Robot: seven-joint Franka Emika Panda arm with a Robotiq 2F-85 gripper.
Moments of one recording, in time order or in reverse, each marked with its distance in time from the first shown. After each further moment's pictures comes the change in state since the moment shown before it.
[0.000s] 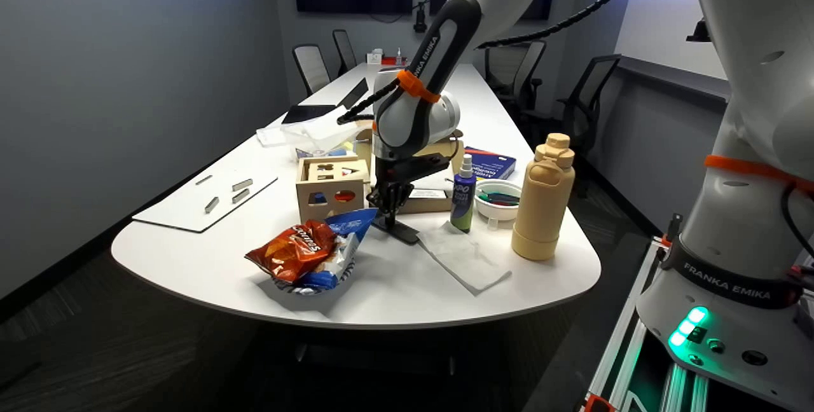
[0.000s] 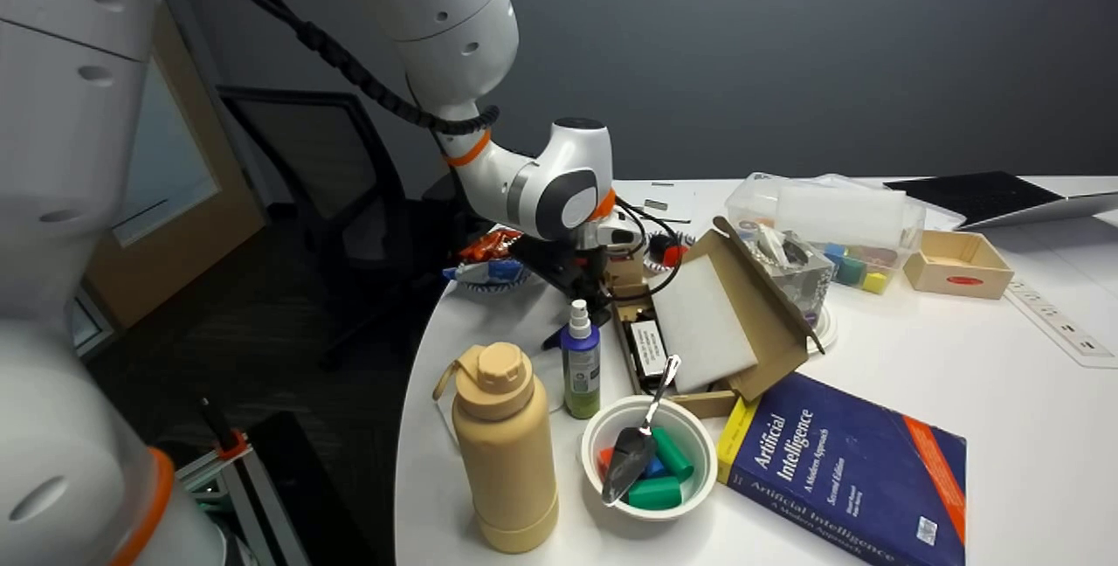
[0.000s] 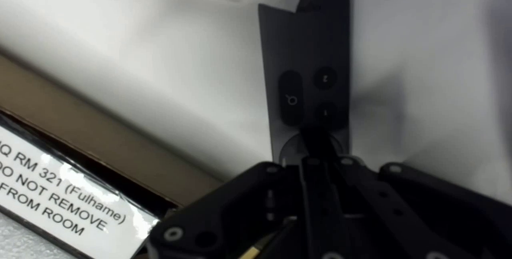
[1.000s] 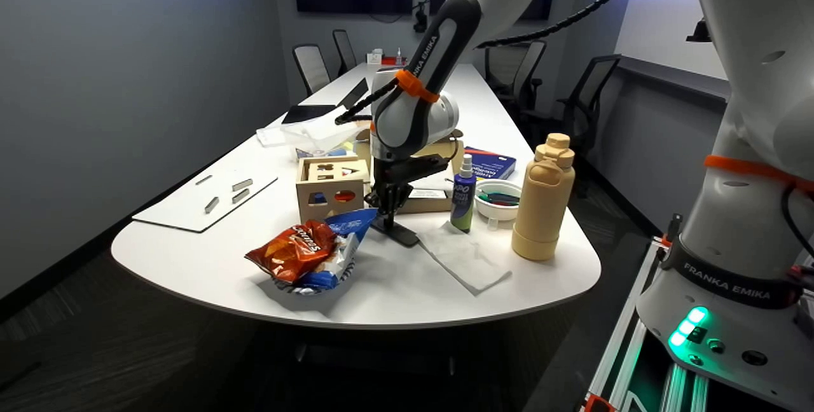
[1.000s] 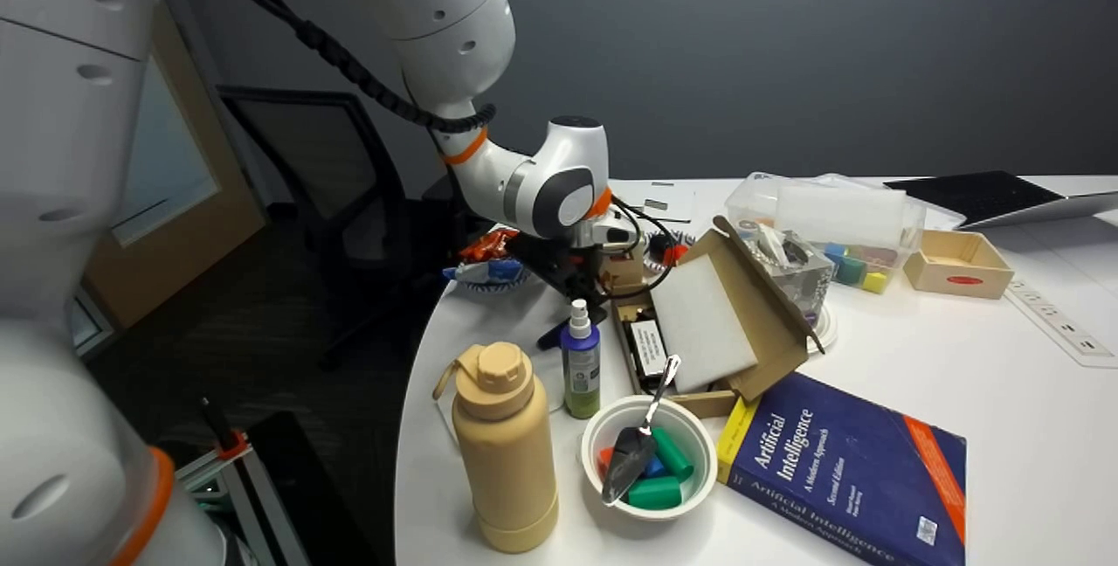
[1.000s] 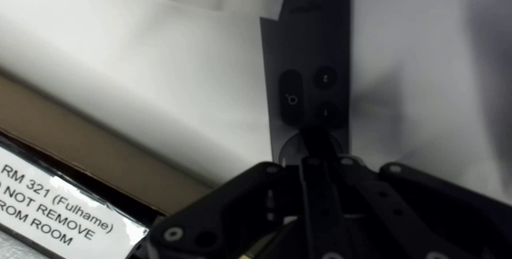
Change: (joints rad) arm 0.005 -0.003 0.009 0.000 0.001 -0.009 0.031
